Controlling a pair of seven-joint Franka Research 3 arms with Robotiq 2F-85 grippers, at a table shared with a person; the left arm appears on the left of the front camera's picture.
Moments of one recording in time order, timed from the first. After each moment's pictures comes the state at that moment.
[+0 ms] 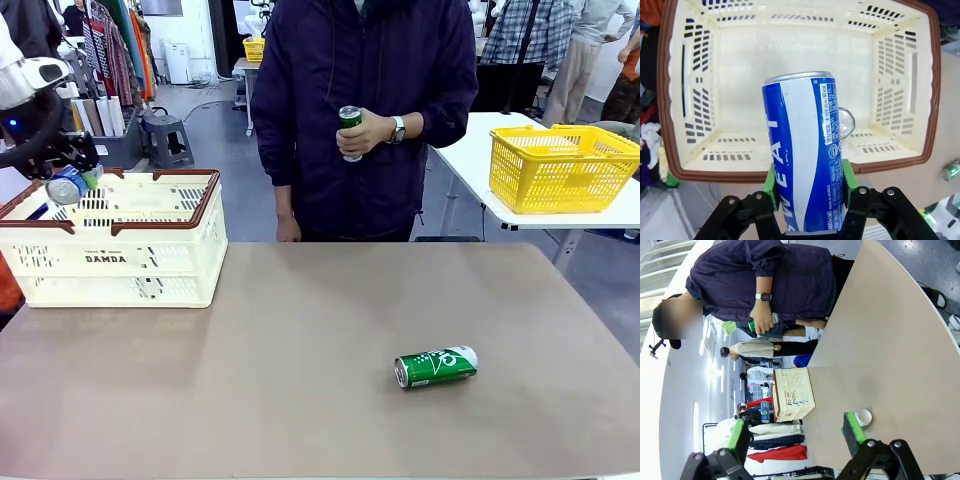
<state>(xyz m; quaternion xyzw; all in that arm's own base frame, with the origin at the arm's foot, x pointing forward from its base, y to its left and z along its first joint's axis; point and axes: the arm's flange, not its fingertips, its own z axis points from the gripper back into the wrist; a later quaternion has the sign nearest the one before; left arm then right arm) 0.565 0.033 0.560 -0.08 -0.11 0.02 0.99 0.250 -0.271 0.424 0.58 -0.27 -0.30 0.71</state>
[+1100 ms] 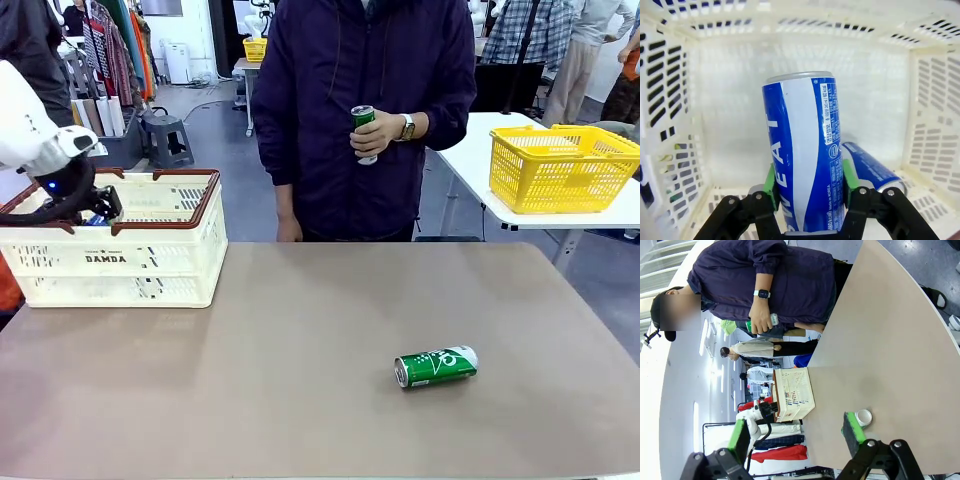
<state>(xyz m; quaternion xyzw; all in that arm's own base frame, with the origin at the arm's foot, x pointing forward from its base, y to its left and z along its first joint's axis) 0.627 0.051 0.425 -0.09 -0.10 0.02 0.99 0.250 -0.271 0.424 0.58 -0.27 -0.30 0.71</state>
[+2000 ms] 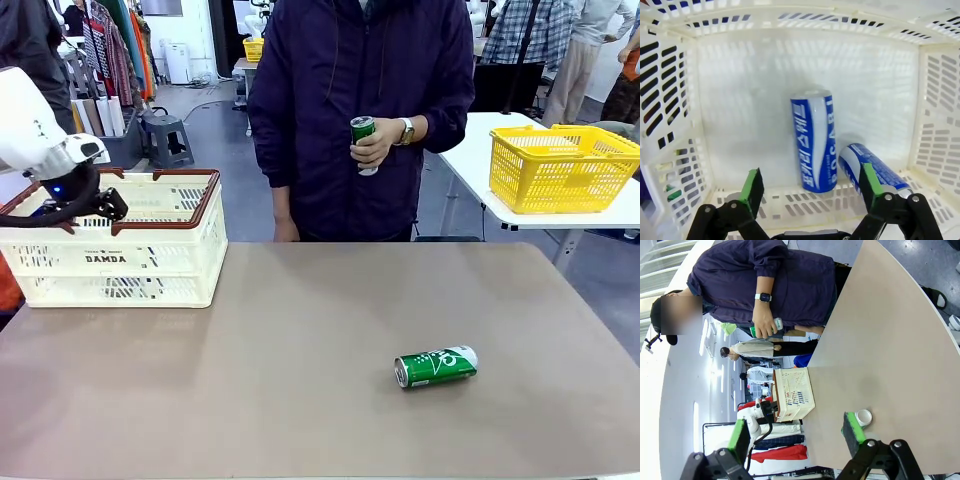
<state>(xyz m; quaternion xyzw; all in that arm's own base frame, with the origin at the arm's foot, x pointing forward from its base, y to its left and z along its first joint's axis) 0.636 0.050 0.420 -0.08 -0.09 0.01 0.99 0.250 -0.271 0.424 0.58 -0.27 -0.30 0.71</state>
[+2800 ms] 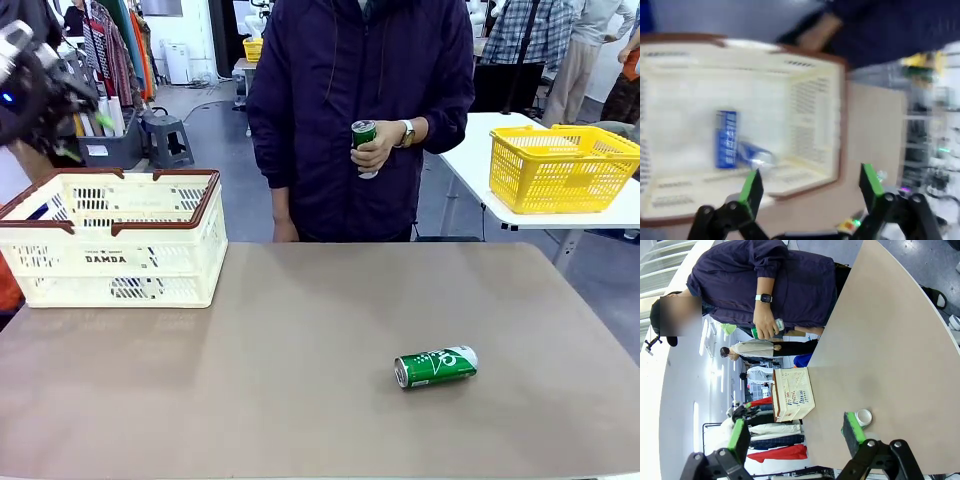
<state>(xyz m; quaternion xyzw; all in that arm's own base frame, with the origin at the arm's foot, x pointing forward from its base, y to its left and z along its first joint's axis) 0.593 0.070 0.598 -0.34 -0.17 0.05 0.92 0.250 -0.270 0.424 0.58 -0.27 -0.30 0.71</state>
